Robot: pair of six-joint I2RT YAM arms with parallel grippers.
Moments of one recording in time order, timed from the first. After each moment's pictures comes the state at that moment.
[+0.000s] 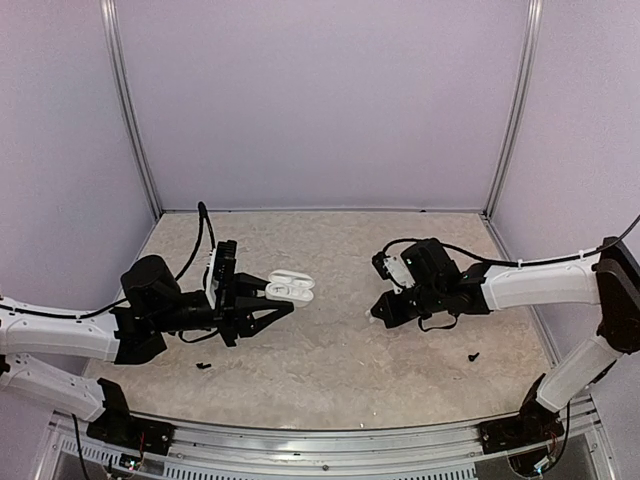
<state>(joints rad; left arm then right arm) -0.94 1.14 0.48 0.81 0.52 -0.09 0.78 1.52 0.84 -0.11 -0.11 0.32</state>
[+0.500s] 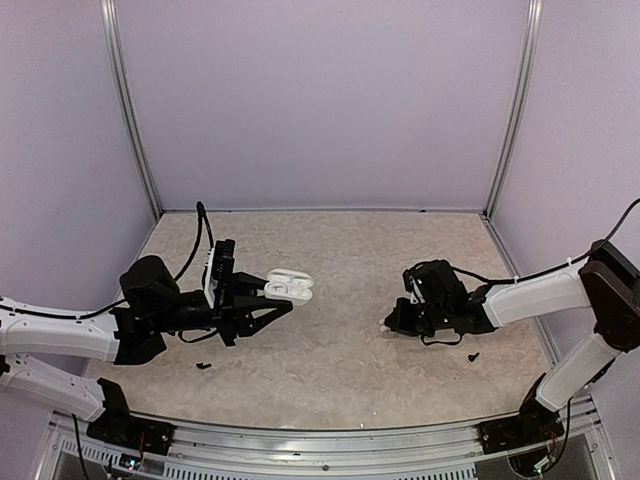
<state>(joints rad) -0.93 1.14 0.48 0.82 0.52 -0.10 0.74 1.54 0.66 0.09 -0.04 0.77</state>
